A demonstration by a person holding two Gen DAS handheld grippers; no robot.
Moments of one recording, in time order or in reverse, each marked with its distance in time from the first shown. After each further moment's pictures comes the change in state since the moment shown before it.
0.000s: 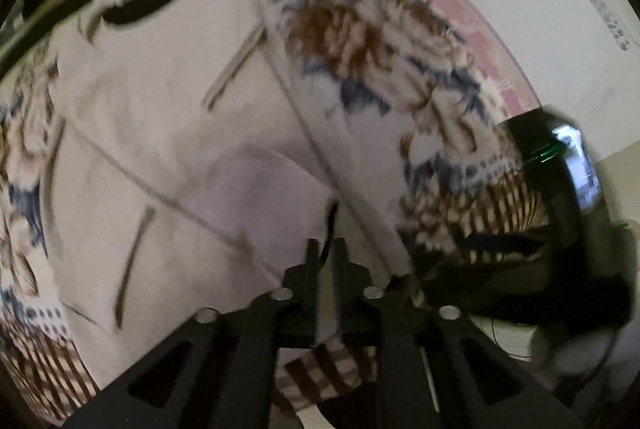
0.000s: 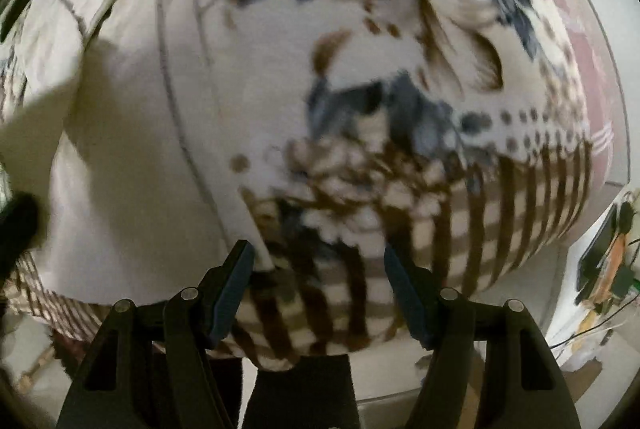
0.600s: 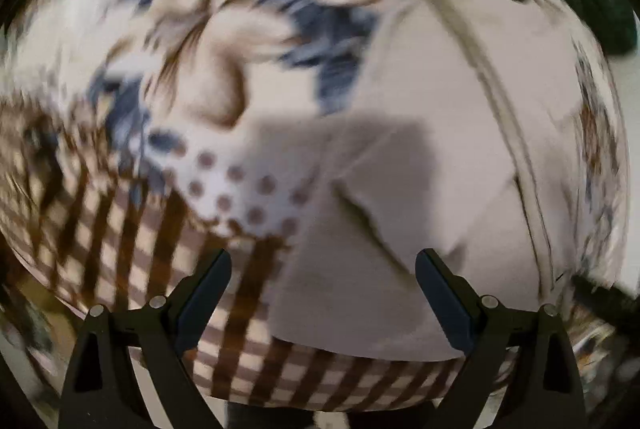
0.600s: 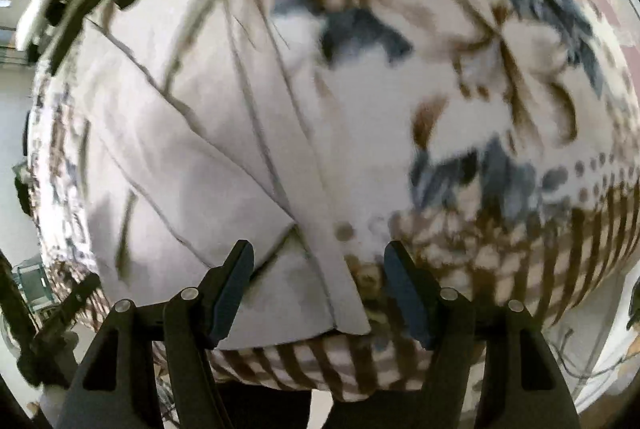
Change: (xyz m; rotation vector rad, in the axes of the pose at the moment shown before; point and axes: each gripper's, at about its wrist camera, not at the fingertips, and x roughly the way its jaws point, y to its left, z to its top) left arm -0.020 0.218 -0.106 -0.677 0.031 0.185; right arm -0.031 -0.109 0.024 0.025 -0.026 0.229
